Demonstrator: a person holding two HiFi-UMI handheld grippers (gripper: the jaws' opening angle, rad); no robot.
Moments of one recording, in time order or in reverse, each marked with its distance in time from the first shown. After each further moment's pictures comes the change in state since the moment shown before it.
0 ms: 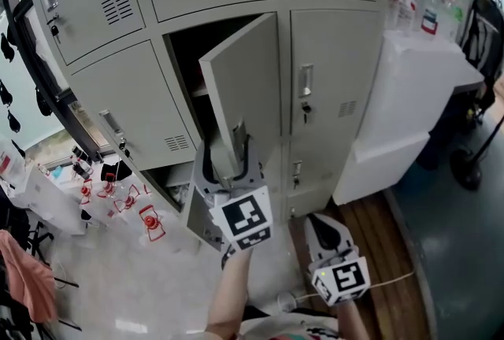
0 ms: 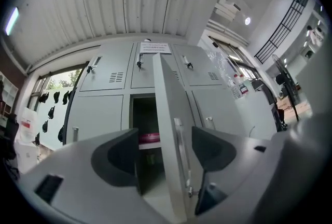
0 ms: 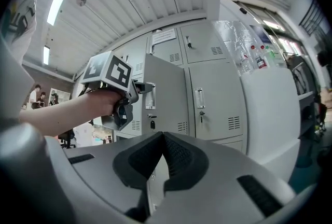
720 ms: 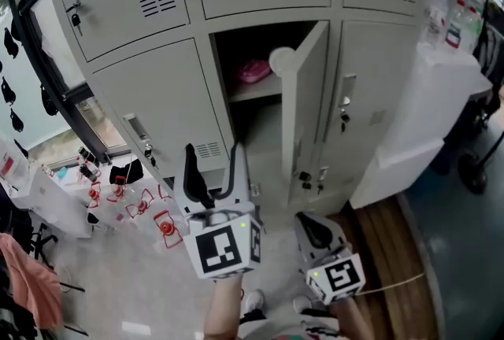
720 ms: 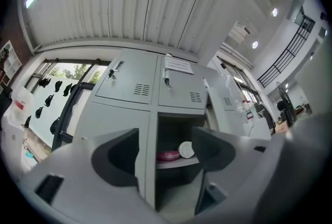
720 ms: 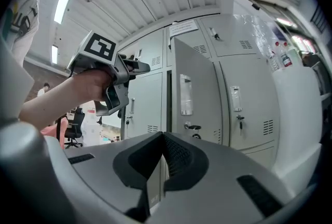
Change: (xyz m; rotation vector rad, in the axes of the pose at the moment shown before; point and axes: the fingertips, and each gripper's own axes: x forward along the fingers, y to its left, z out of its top) left arm -0.013 0.129 0.042 -0.187 -0.128 -0.044; right arm 0.094 0.105 0.031 -0.049 -0.008 0.096
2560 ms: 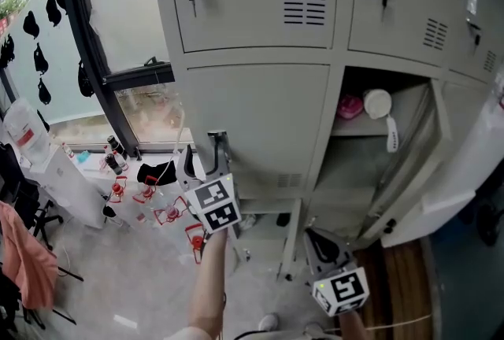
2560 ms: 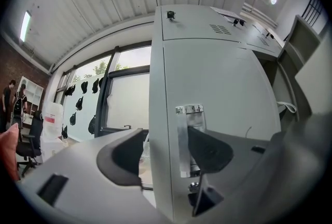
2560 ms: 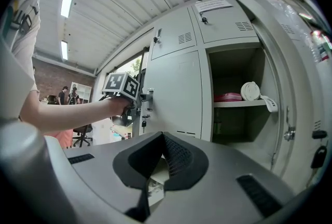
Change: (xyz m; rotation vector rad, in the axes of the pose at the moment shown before) left arm 0.084 0.318 -0.124 0.133 0.272 0.317; right arm 0.156 0.122 0.007 -0.059 0.056 0.131
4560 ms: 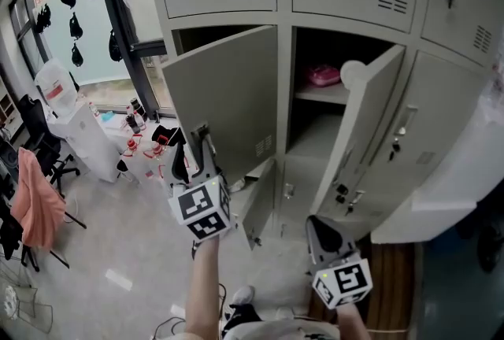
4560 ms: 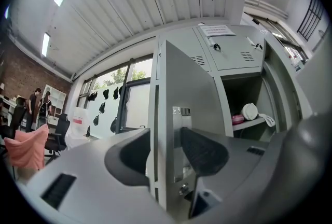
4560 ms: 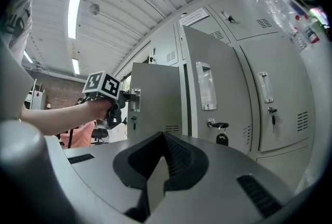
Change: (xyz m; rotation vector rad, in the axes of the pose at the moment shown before) left arm -0.192 -0.089 0.026 -0.038 -0.021 0.199; right arm -0.147 -0.086 -0.036 0.048 -0.038 0.156
